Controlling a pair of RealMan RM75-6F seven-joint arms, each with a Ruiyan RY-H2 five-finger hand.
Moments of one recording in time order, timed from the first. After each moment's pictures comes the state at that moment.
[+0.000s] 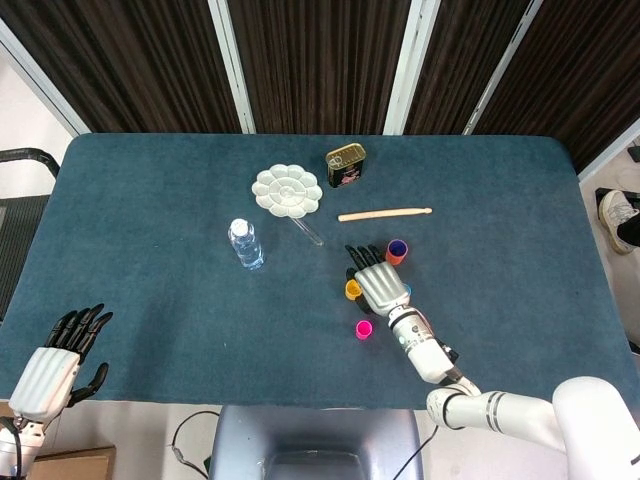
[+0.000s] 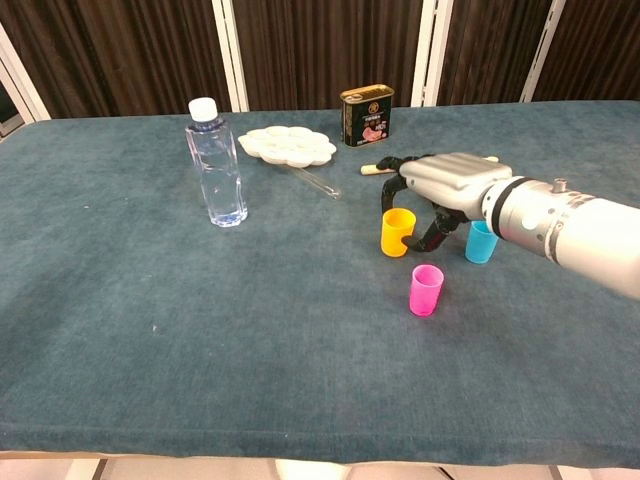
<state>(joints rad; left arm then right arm) -0.13 -1.13 0.05 -1.56 1.67 1.49 -0.06 0.81 -1.71 0.17 -1.27 -1.03 0.92 -0.49</state>
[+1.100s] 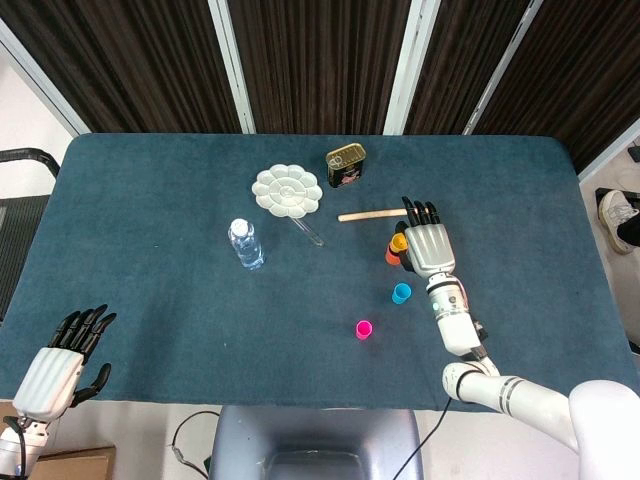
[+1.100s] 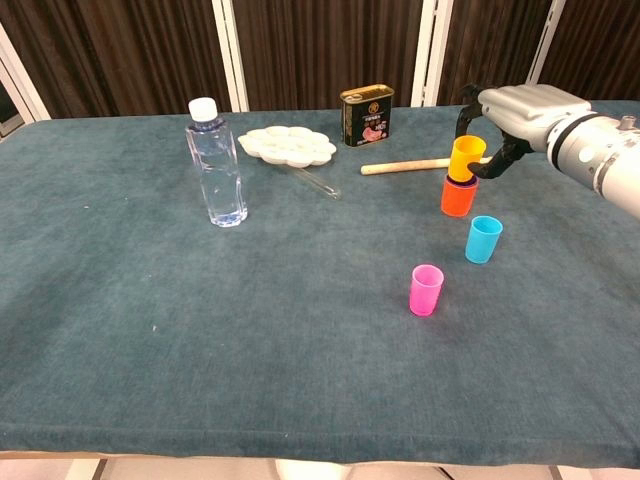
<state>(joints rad) -0.14 -1.14 0.05 -1.56 1.66 1.48 -0.04 0.78 -1.68 0.27 -1.12 -0.97 0.99 -0.47</state>
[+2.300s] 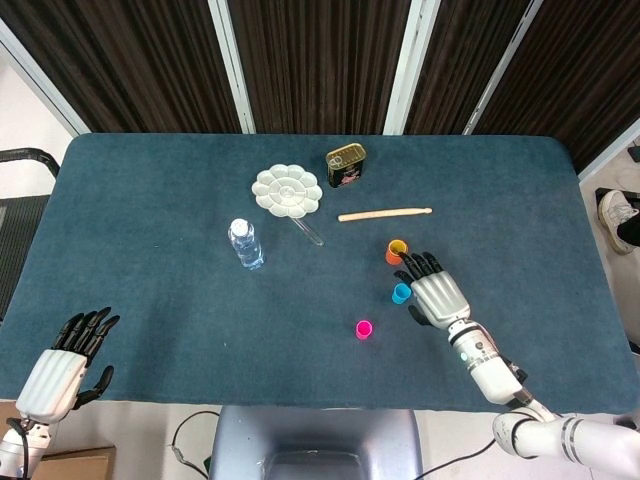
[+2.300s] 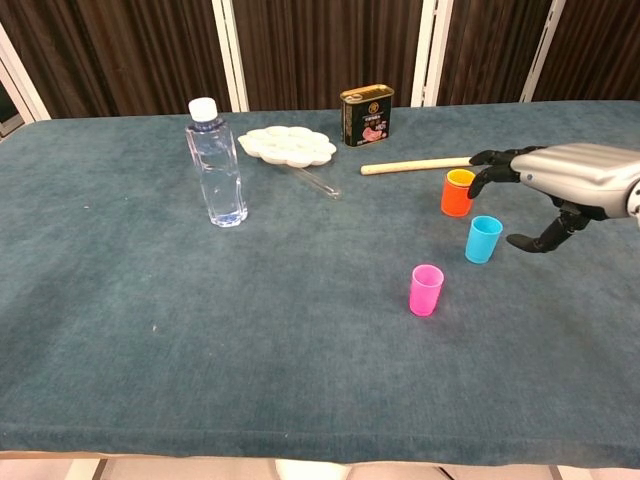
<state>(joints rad) -0.14 -1.14 0.06 -1.57 1.67 1.47 -0.03 0.64 -1.44 0.08 -1.45 -1.16 0.97 -0.40</state>
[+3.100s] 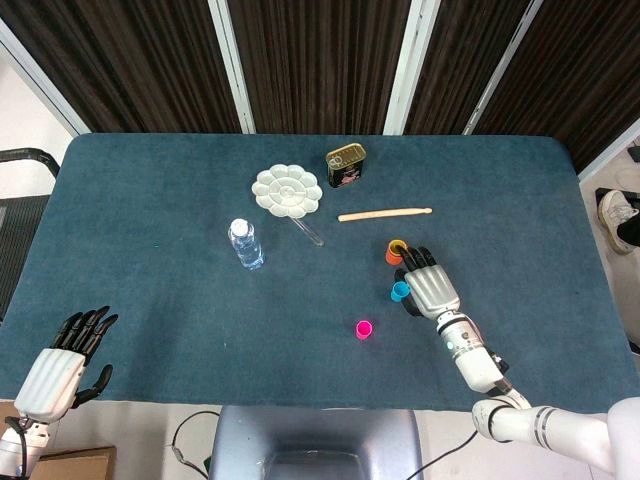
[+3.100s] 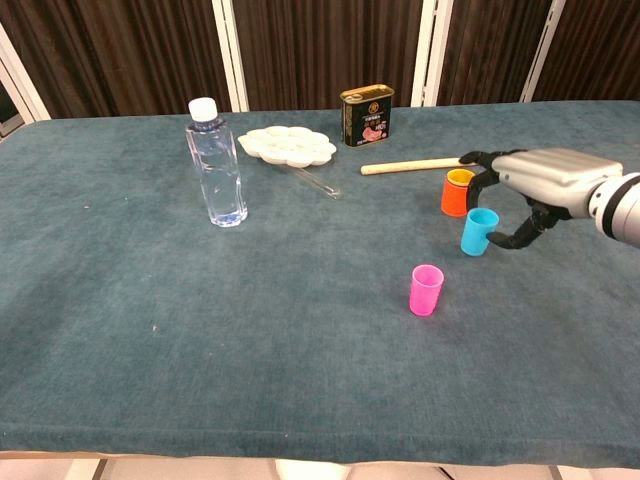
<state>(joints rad) -0.14 -1.14 0.05 -1.57 1.67 1.48 -0.05 0.66 -1.55 0.13 -1.33 -1.12 0.96 -0.39</state>
